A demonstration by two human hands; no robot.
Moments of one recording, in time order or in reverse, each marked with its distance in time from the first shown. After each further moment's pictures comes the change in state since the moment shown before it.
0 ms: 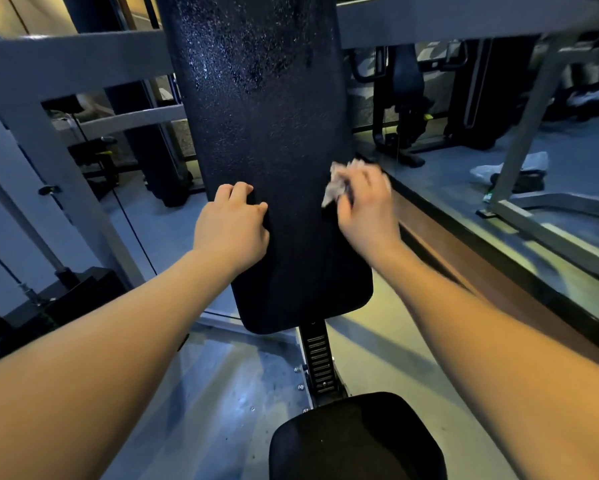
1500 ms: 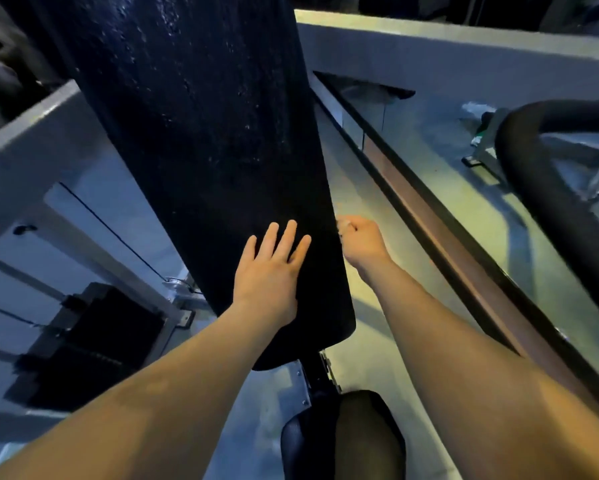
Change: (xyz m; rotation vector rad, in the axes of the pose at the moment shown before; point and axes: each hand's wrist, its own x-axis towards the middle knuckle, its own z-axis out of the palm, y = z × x) left_hand 0.108 0.041 -0.088 -0.008 -0.471 0.277; right_hand 0.126 0.016 -0.013 0.502 -0.440 1.063
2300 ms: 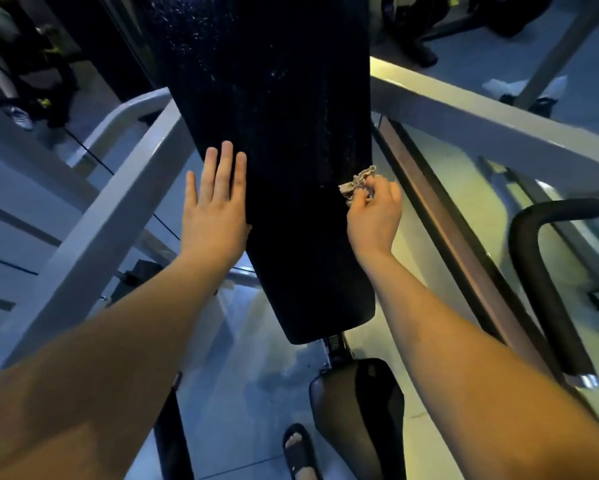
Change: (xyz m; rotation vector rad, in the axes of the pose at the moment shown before) left_hand -0.014 -0.196 -0.145 -0.040 0.244 -0.246; right_hand -0.041 -0.190 0.044 -0.284 0.503 -0.270
